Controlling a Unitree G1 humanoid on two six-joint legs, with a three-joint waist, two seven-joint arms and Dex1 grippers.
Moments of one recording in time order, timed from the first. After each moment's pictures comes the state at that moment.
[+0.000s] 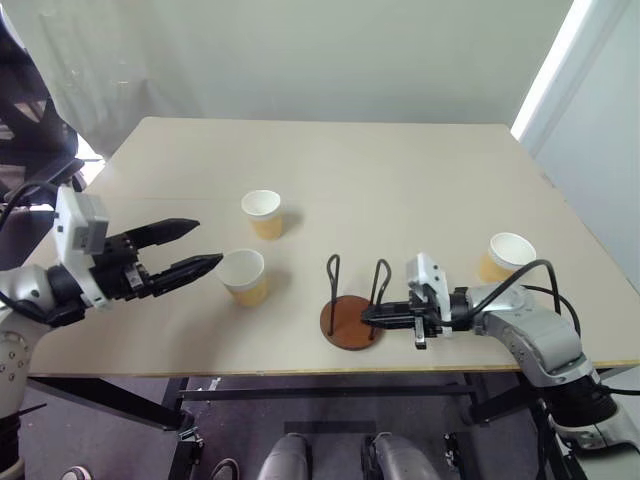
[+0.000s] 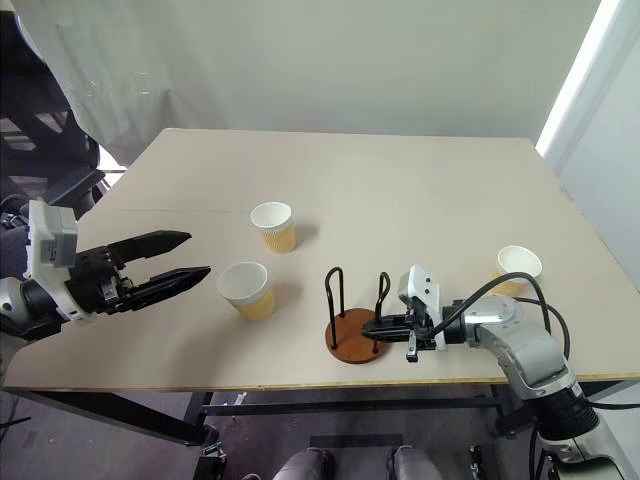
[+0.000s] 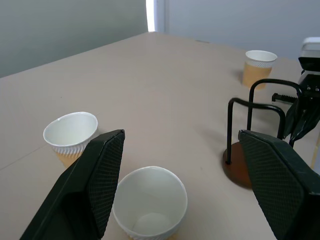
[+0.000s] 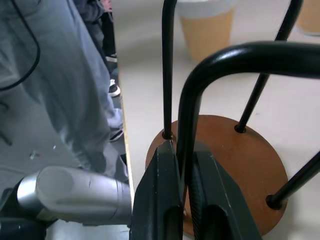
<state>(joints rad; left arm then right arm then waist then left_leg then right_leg) -0.14 0.93 0.54 -0.27 -0.79 0.60 -1.02 -0.40 -0.60 0.24 -0.27 0.41 0.62 1.08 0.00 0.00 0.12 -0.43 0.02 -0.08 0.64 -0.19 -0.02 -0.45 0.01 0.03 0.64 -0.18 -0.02</state>
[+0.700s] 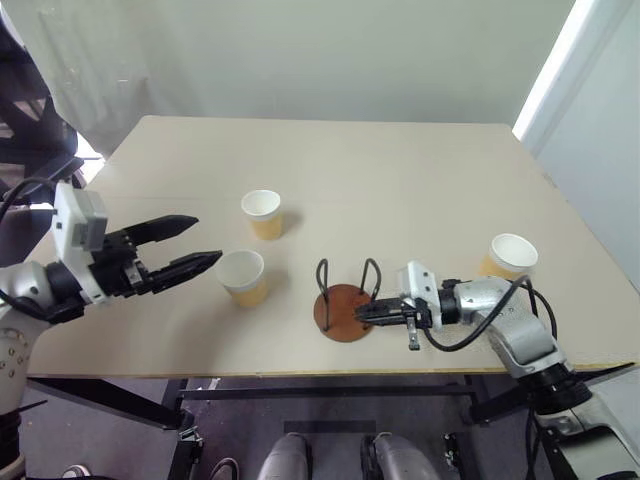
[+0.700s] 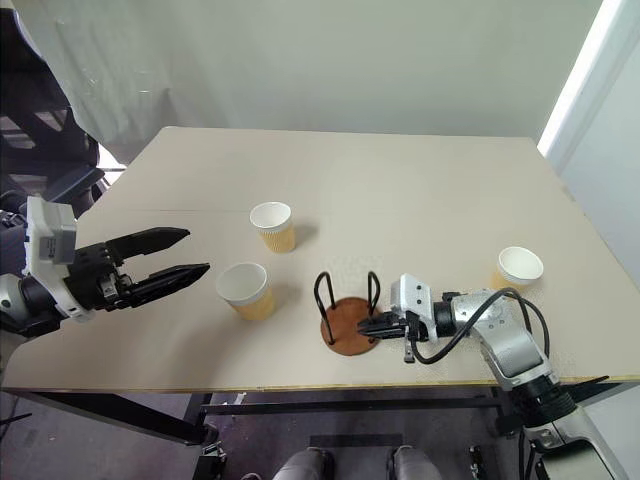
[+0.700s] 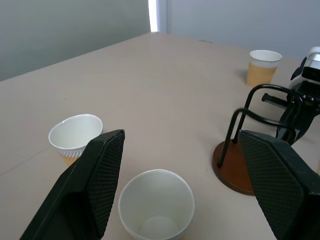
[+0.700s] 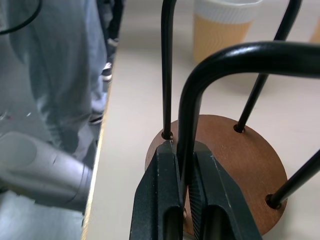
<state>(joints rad) -0.16 0.93 0.53 -0.26 -0.78 0.60 -1.02 -0.47 -0.55 0.30 -0.02 0.25 0.20 1.21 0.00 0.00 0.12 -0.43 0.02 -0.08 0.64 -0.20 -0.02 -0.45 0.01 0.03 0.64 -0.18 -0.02</state>
